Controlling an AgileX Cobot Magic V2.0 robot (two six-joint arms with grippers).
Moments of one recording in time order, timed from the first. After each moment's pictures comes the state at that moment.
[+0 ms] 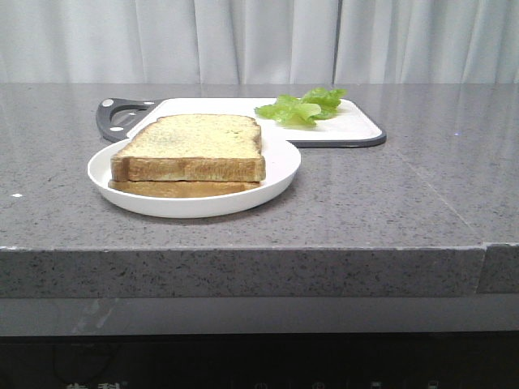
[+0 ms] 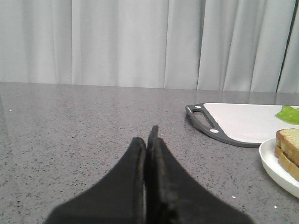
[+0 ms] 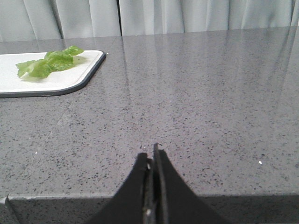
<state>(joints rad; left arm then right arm) -0.05 0.00 0.00 -0.08 0.00 0.04 0.00 -0.01 0.03 0.05 0.14 0.07</state>
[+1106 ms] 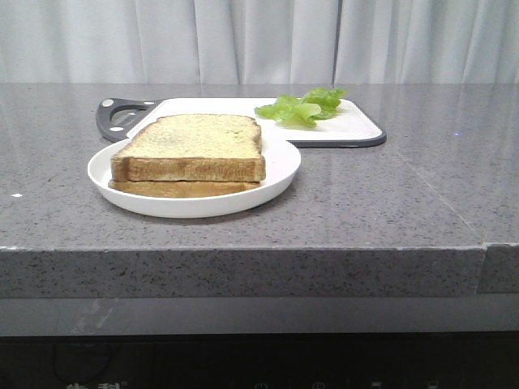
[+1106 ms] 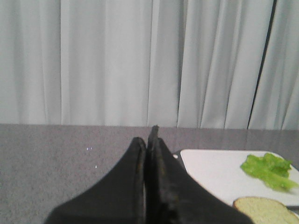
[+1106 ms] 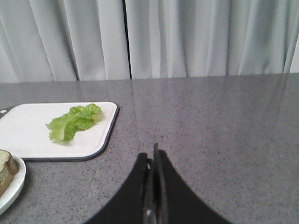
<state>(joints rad) -0.05 0.27 -0.72 -0.11 0.52 0.04 0.00 0.28 -0.63 0.05 0.55 0.07</state>
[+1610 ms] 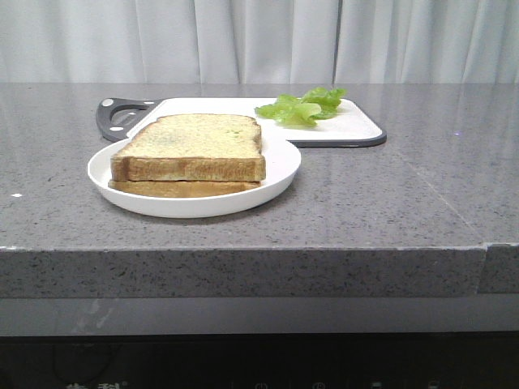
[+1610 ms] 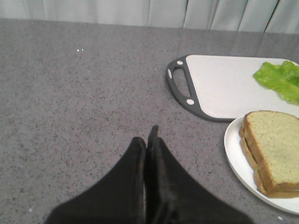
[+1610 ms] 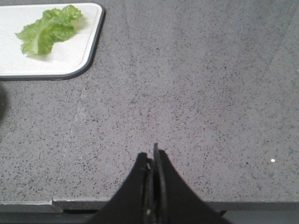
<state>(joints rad) -0.05 0.51 -0.70 -0.12 0.65 0.04 0.00 0.50 -0.66 0.05 0.71 0.07</state>
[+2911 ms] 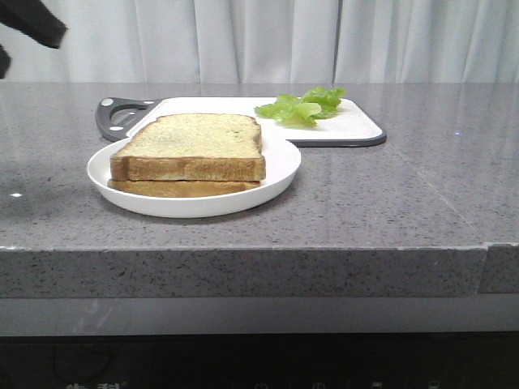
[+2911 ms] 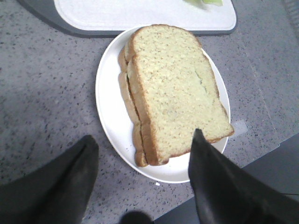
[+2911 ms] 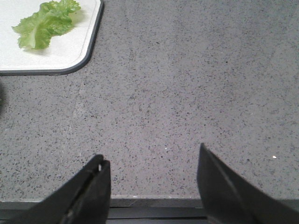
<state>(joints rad) -0.09 1.29 -1.02 -0.83 0.95 0.52 0.00 0.51 -0.66 0.05 0.72 0.07</state>
